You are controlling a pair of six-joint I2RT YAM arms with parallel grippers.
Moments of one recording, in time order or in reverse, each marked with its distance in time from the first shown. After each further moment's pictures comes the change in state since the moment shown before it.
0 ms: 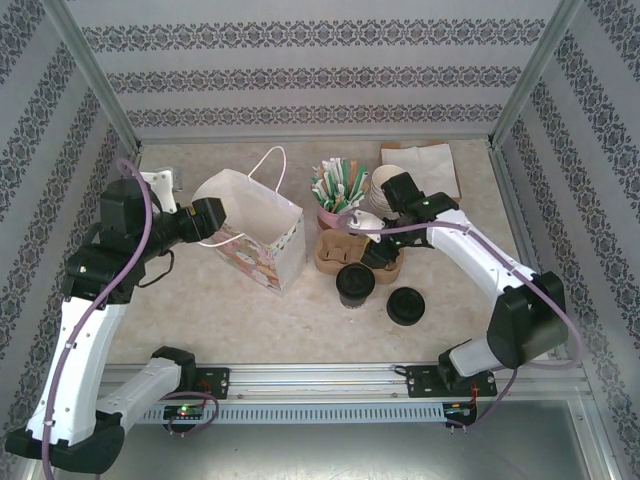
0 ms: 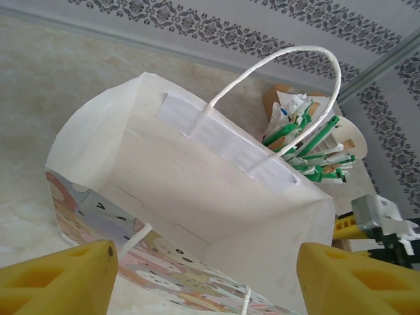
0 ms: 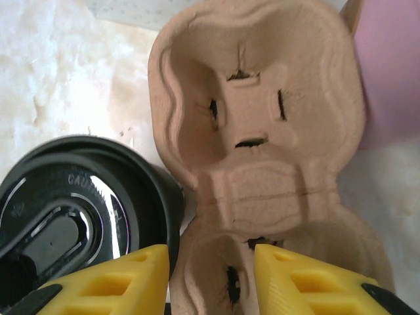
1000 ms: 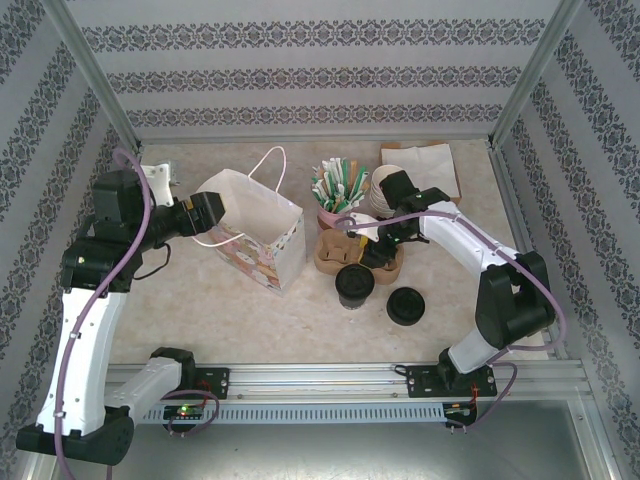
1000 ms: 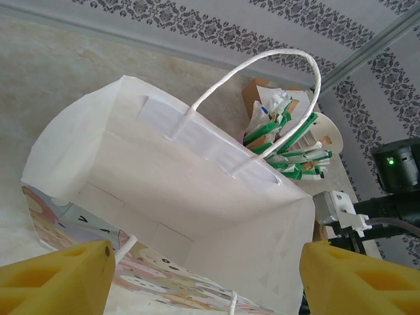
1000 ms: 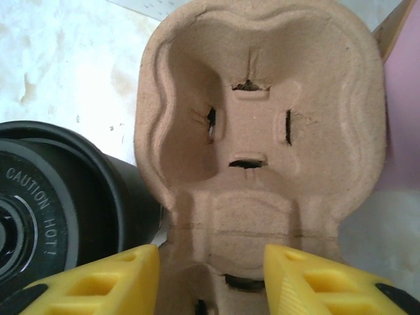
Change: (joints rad) left arm 0.090 0.040 0.029 -0.003 0.150 0.035; right arm -0.023 0.104 0.016 0.051 -0.058 -0.187
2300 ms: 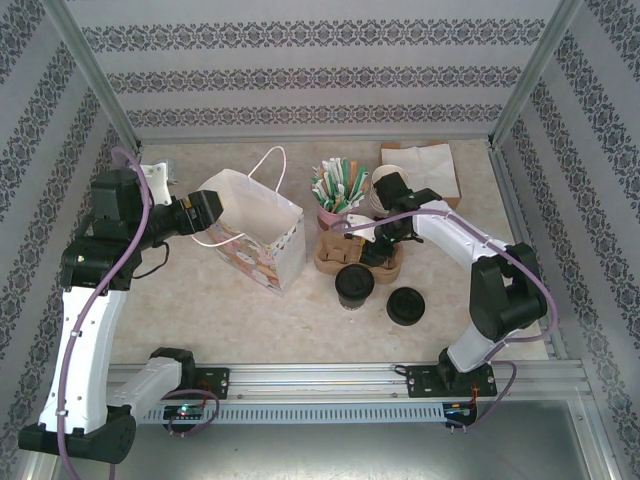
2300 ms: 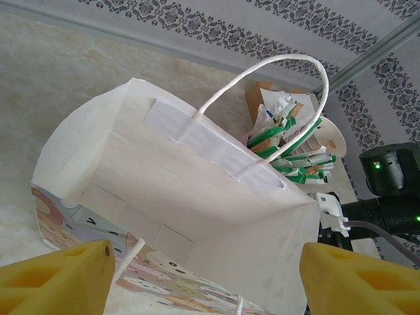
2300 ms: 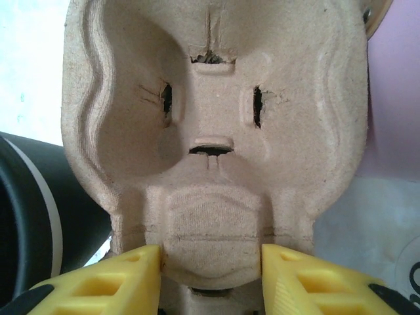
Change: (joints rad) left arm 0.023 0.004 0.000 0.000 0.009 -0.002; right arm 0.014 0.049 -0.006 0.052 0.095 -0.002
